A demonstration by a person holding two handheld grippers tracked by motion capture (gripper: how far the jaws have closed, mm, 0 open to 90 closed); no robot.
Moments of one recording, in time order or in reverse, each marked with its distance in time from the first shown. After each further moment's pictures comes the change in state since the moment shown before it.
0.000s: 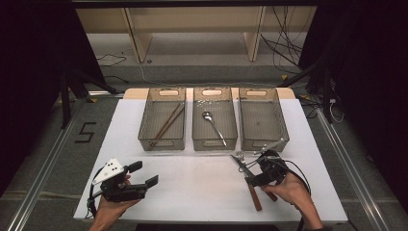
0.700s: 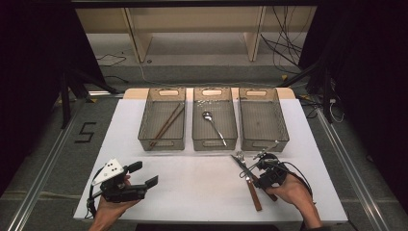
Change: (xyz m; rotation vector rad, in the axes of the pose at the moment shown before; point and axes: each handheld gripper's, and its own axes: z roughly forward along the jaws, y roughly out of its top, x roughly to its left) left arm 0.000 0.000 -0.001 0.000 -0.005 0.006; right arm -0.004 -0.005 0.012 0.145 -0.055 -0.024
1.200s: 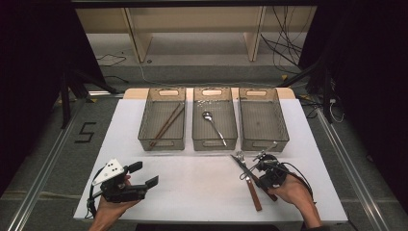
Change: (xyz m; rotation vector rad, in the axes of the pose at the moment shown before) left arm 0.000 0.000 0.000 0.000 0.000 0.002; right arm 0.002 0.000 0.002 0.029 -0.012 -0.021
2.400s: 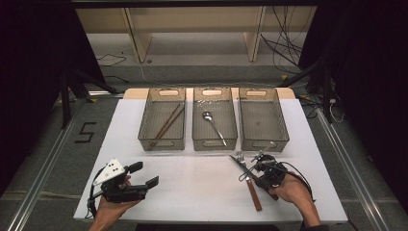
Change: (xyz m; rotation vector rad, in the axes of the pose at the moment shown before) left arm 0.000 0.000 0.001 0.008 0.002 0.009; right arm 0.002 0.003 -0.001 0.009 -0.021 -0.038
